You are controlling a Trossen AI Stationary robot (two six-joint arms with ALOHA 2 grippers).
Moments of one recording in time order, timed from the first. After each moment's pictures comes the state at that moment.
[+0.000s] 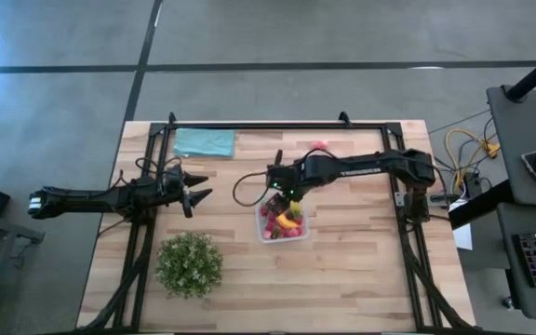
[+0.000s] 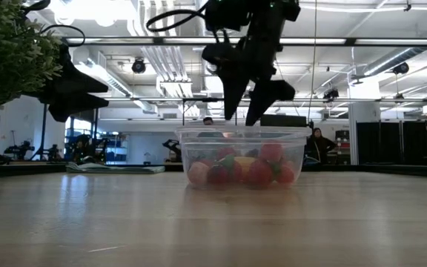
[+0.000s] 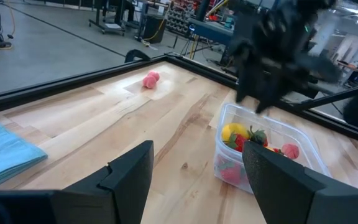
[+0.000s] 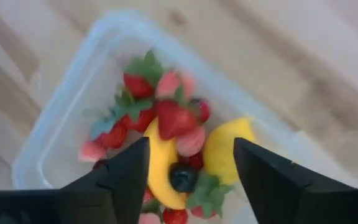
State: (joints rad) left arm 0.06 0.25 0.01 0.07 -0.29 -0.33; right arm -0.07 1.91 1.56 -0.89 0.02 0.78
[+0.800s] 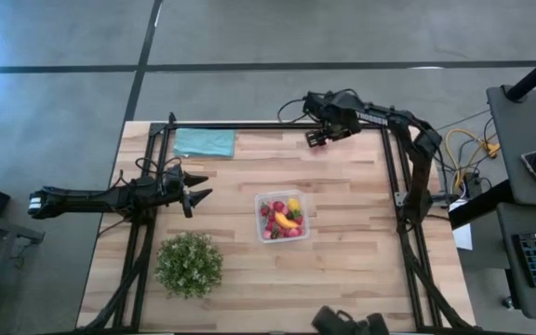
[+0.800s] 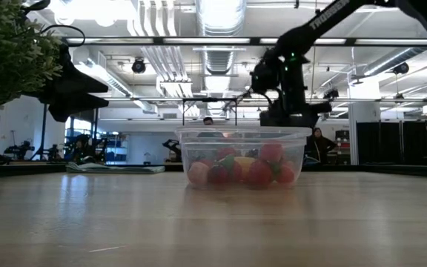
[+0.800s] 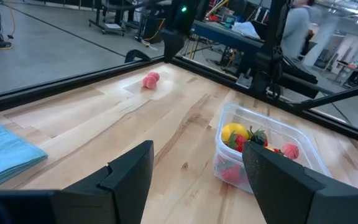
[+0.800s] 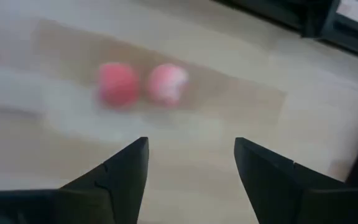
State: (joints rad) left arm 0.06 0.25 0.01 0.07 -0.29 -0.33; right arm -0.68 1.93 1.53 -1.14 0.17 0.58
